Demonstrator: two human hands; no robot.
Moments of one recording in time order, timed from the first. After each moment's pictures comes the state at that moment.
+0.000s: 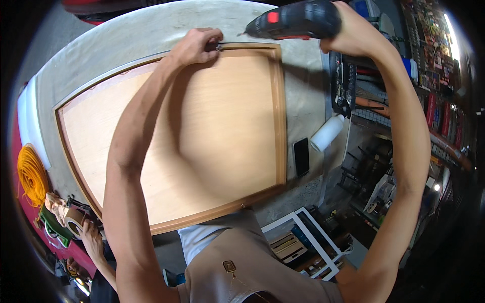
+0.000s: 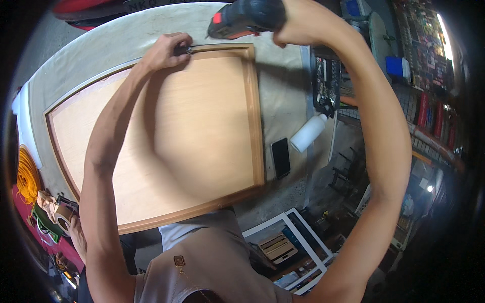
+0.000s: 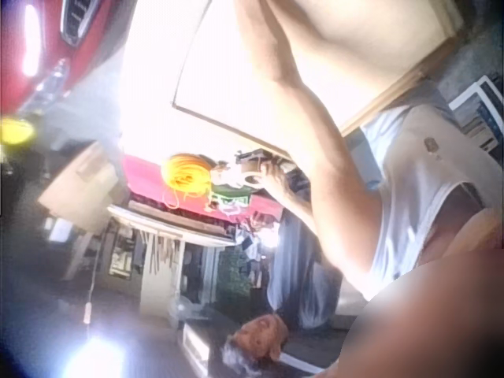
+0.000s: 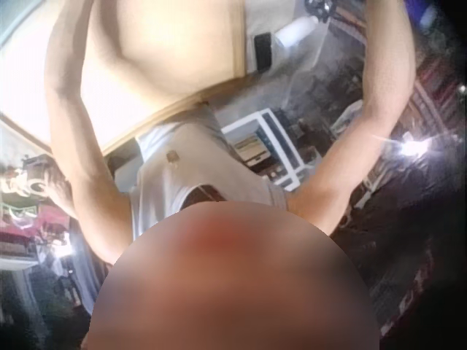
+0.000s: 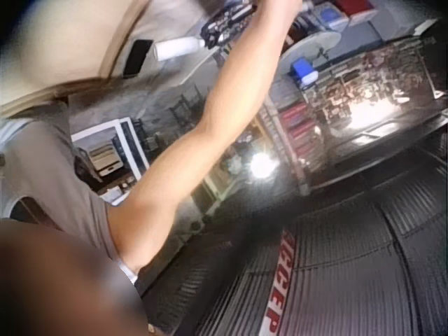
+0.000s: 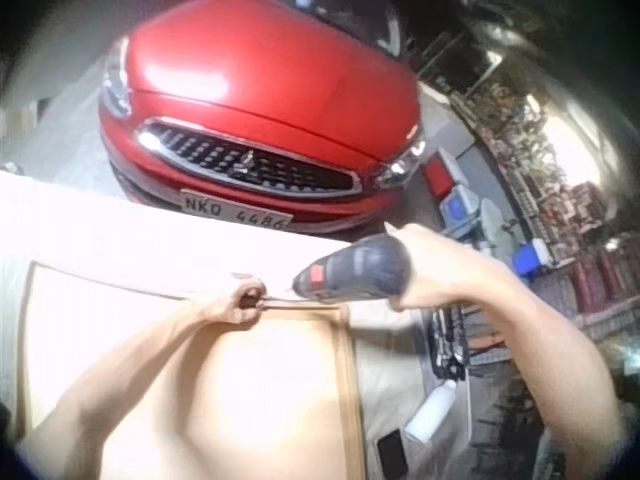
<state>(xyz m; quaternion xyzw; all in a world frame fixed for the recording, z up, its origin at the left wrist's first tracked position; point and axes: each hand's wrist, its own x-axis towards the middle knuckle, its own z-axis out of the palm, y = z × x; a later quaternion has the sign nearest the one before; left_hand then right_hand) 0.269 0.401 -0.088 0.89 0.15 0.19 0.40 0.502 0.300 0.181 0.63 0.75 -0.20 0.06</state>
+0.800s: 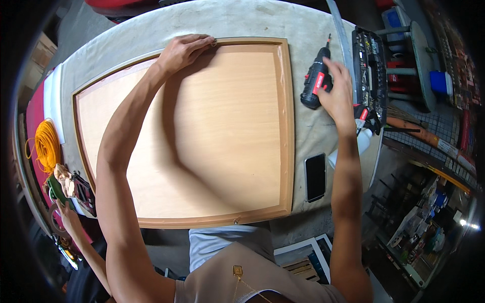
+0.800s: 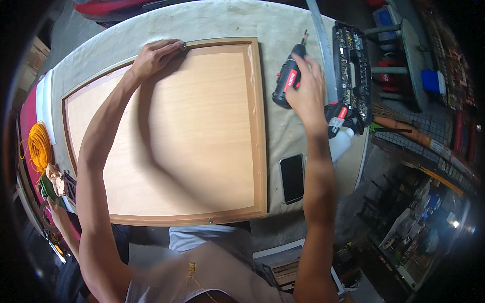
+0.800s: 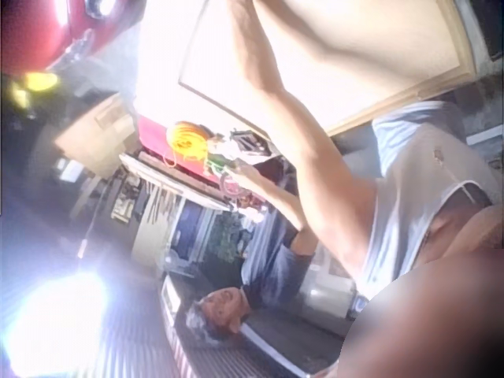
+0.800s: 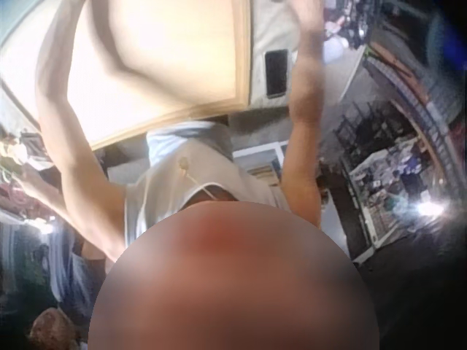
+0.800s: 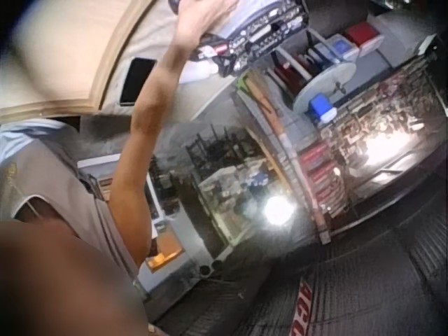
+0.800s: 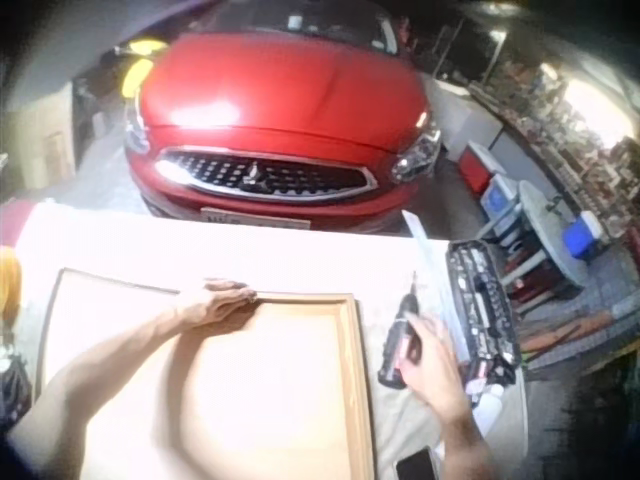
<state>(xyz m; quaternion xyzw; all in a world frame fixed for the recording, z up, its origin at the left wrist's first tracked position) 0.250 0.383 -0.100 0.95 0.11 0.27 0.13 0.547 0.120 -0.007 0.82 0.54 -0.06 -0.17</state>
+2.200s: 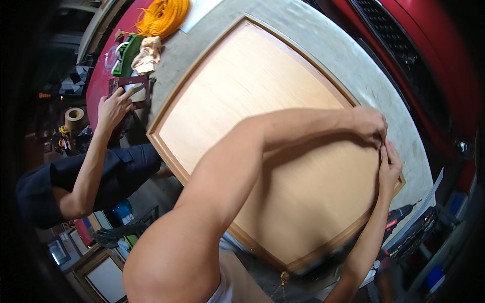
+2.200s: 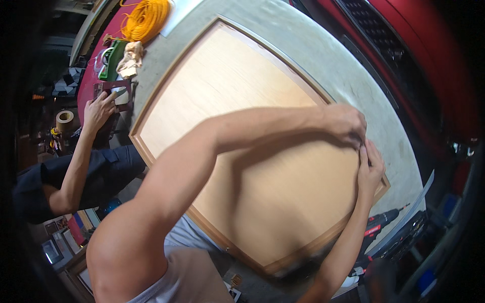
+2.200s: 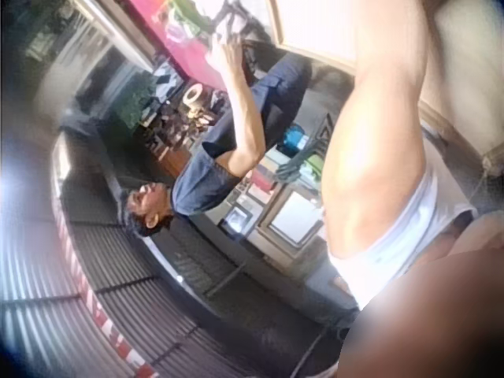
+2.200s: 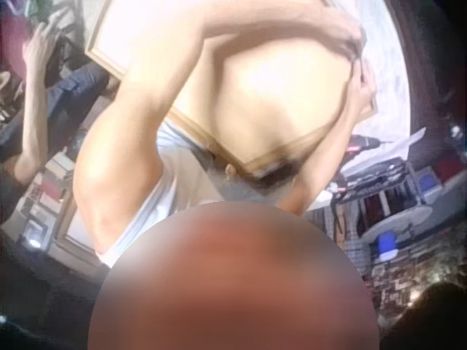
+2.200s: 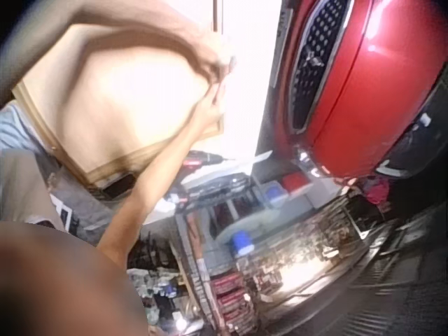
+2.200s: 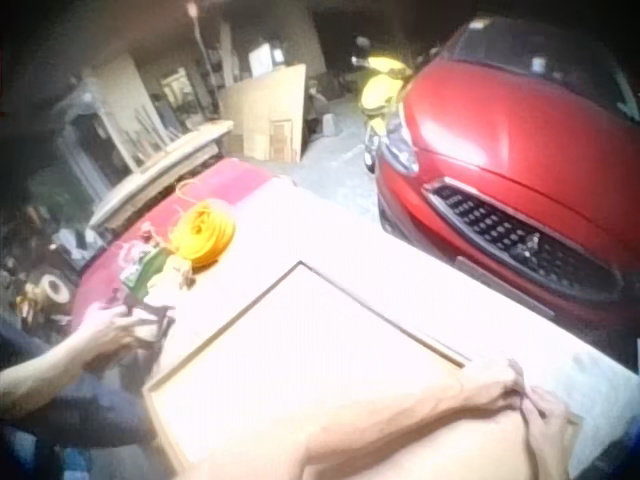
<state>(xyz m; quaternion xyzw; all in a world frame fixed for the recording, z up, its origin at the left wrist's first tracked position) 0.240 0.381 -0.096 0.89 0.14 0.31 0.30 0.442 0.285 -0.083 0.62 0.68 -0.26 -0.28</state>
